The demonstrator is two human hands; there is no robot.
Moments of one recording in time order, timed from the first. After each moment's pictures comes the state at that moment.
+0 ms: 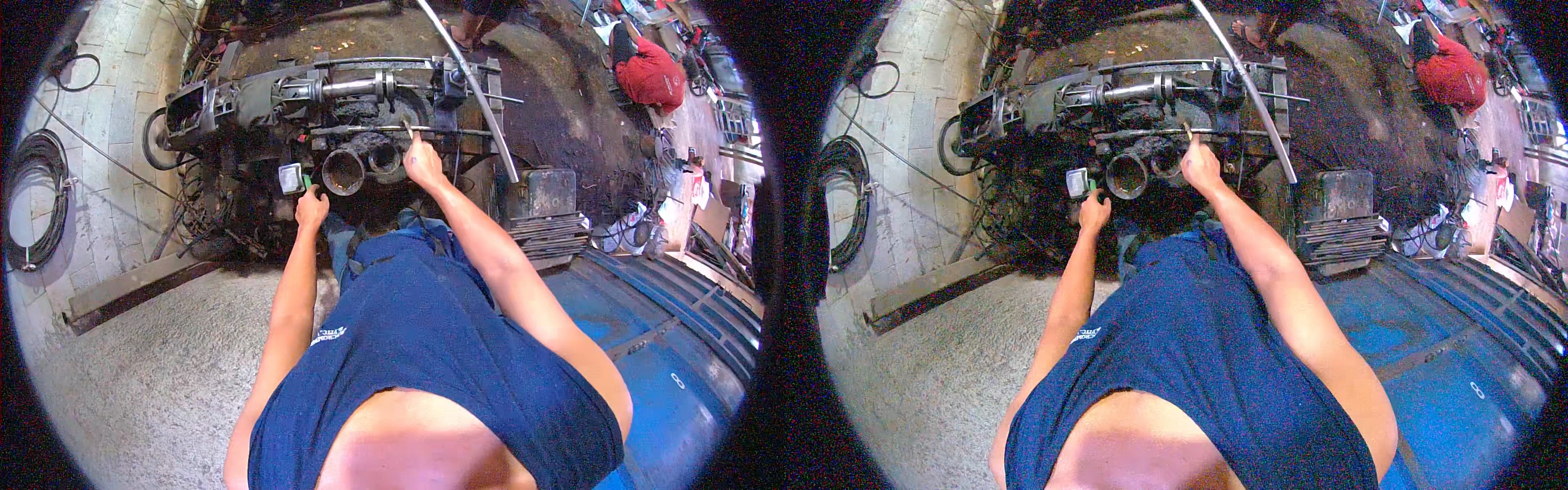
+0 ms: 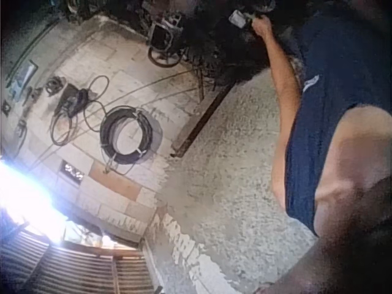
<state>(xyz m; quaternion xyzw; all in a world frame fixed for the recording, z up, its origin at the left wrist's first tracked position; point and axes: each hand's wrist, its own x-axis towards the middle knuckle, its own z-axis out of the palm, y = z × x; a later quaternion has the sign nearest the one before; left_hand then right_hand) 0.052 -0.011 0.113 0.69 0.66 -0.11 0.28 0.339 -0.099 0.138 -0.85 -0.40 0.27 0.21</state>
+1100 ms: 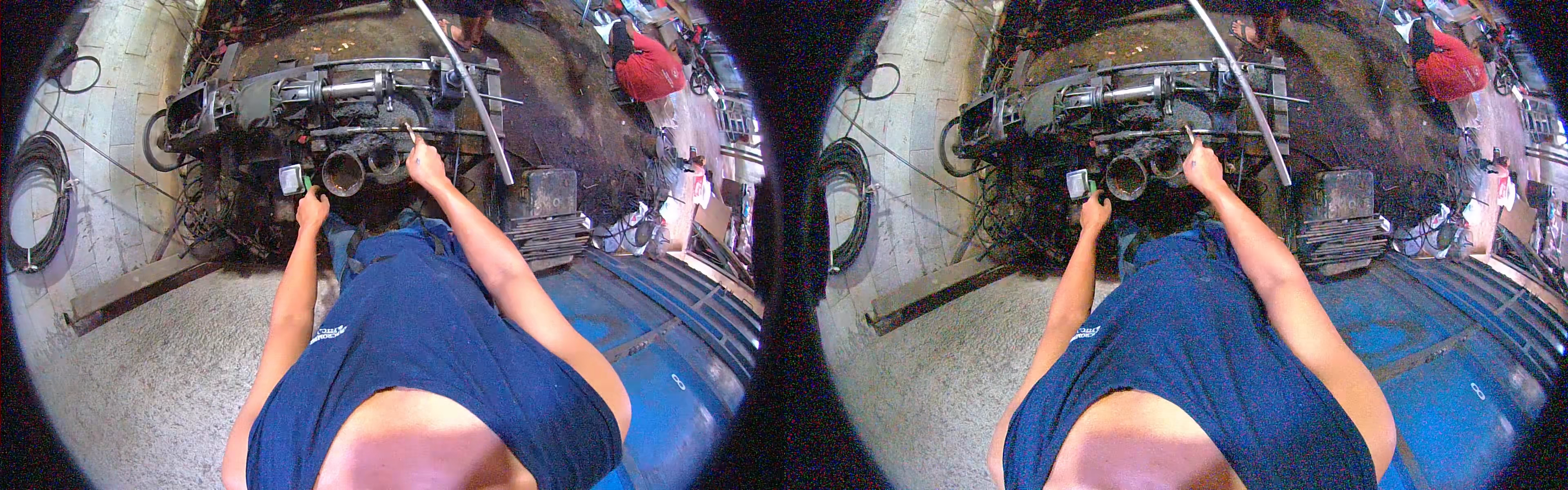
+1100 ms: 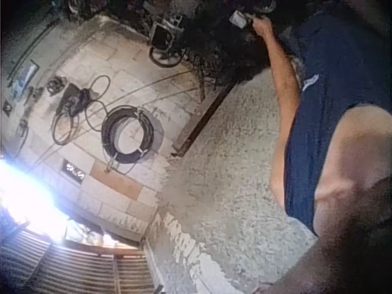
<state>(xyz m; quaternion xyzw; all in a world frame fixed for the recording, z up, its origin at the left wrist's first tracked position) 0.054 -0.012 0.110 0.69 0.67 -0.11 0.27 0.345 -0.105 0.144 -0.84 -0.40 0.28 0.22</state>
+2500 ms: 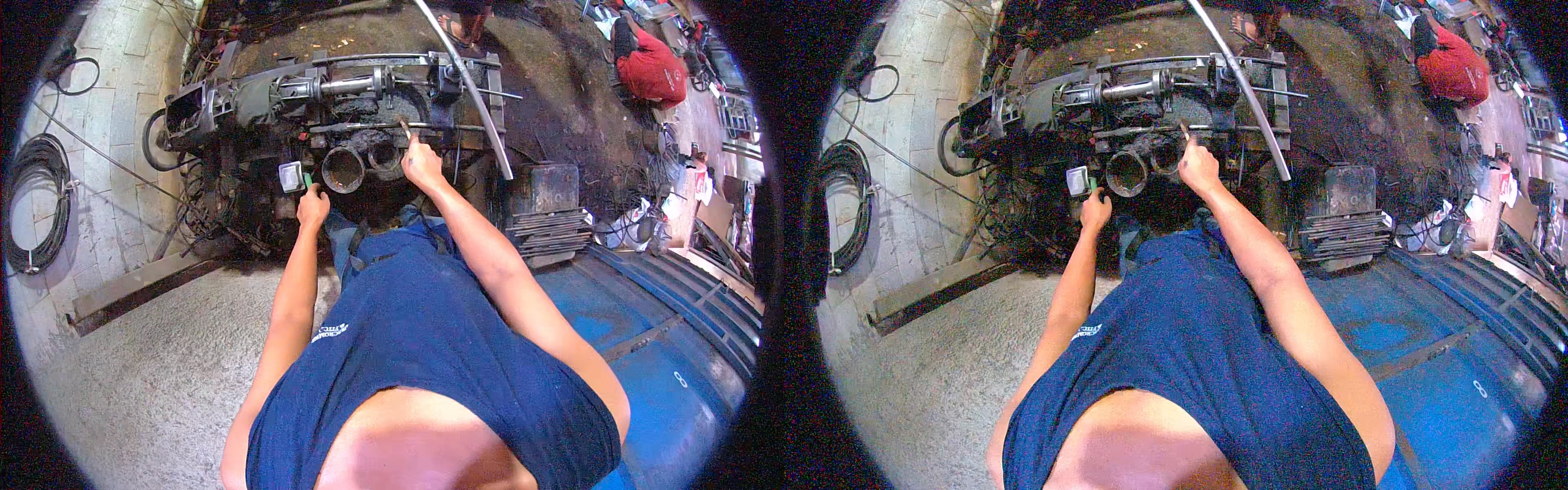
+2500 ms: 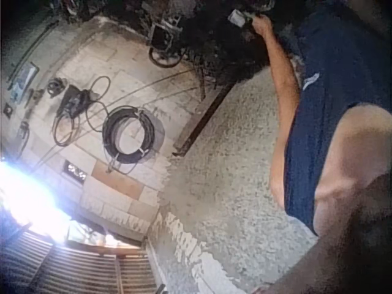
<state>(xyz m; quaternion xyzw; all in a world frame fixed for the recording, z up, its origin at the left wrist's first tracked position) 0.051 -0.016 0.104 0.70 0.65 -0.10 0.26 0.334 -0.105 0.159 -0.84 -0.42 0.29 0.17</state>
